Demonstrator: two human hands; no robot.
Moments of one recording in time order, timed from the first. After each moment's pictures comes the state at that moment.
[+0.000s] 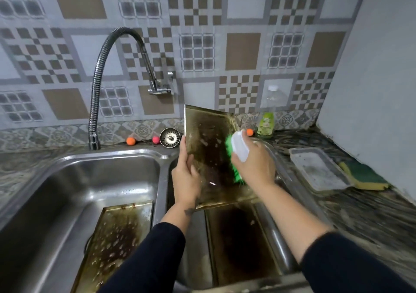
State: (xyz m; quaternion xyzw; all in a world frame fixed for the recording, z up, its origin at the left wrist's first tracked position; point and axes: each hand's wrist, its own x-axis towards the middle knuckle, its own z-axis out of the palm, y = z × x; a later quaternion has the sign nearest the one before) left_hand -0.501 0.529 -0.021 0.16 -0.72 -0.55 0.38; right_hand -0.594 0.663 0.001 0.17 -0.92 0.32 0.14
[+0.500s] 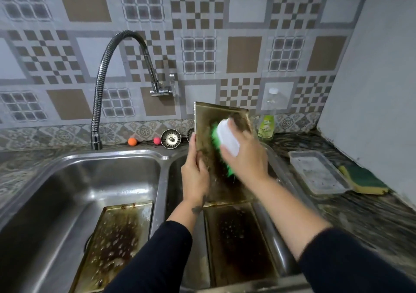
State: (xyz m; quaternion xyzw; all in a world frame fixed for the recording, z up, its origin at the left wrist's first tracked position) left_hand -0.507 0.547 -0.006 0.13 -0.72 -0.56 0.38; right_hand -0.585 0.651 0.026 0.27 -0.89 0.31 0.20
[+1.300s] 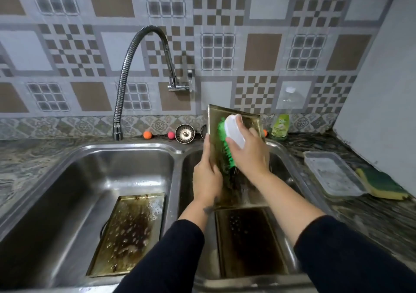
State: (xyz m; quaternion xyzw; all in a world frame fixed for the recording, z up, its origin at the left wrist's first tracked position) left_hand -0.491 0.537 -0.018 0.17 -0.80 -0.48 0.32; right_hand -0.573 0.623 0.024 0.28 -0.87 0.37 0.16
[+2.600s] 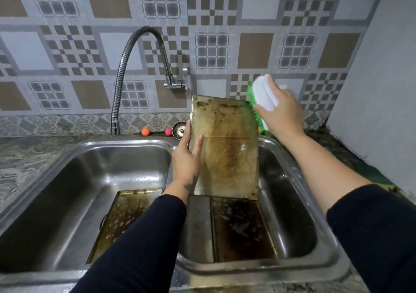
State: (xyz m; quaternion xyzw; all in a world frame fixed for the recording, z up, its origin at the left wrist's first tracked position) left_hand -0.488 0.516 -0.001 0.17 -0.72 -0.56 0.37; right_hand -0.609 0.686 0.100 0.24 -0.86 0.38 0.22
